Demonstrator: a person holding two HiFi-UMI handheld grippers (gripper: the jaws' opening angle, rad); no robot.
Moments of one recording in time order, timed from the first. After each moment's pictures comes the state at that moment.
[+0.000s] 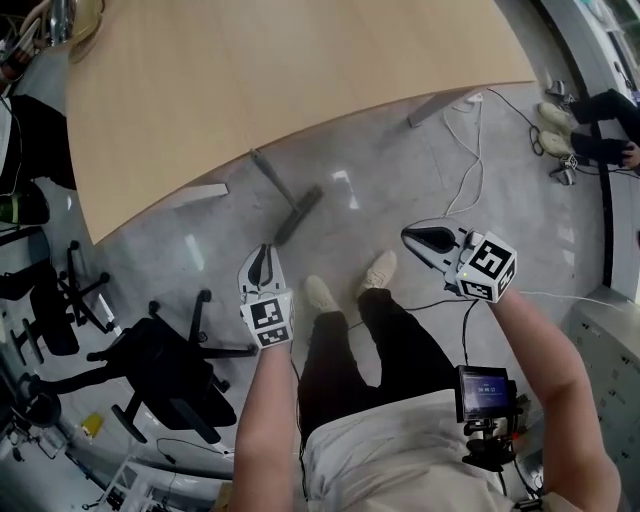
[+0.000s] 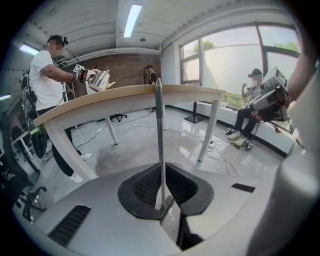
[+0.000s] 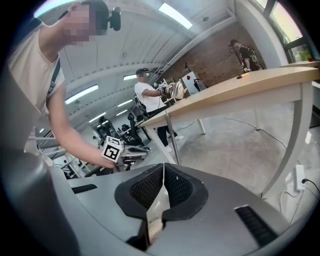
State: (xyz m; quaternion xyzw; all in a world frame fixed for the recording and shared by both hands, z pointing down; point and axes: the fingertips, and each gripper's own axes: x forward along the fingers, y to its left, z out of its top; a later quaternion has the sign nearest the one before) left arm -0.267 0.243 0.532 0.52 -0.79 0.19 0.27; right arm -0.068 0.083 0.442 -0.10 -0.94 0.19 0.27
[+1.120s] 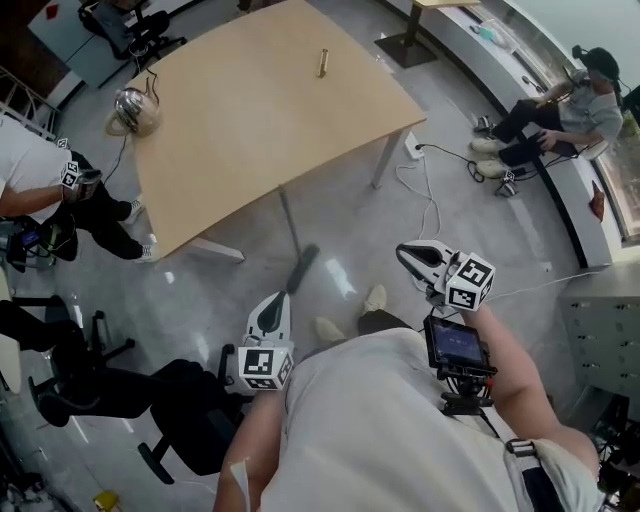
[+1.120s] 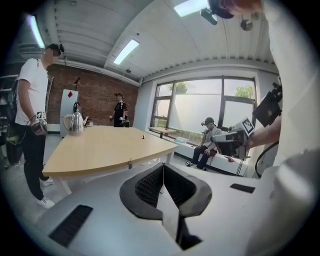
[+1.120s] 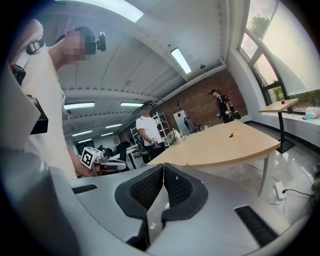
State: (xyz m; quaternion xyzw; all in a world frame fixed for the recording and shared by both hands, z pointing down) left arm -0.198 0.330 0.274 0.70 -0.70 0.04 0.17; right arm -0.011 0.166 0.235 0.04 -0.98 0.16 0.10
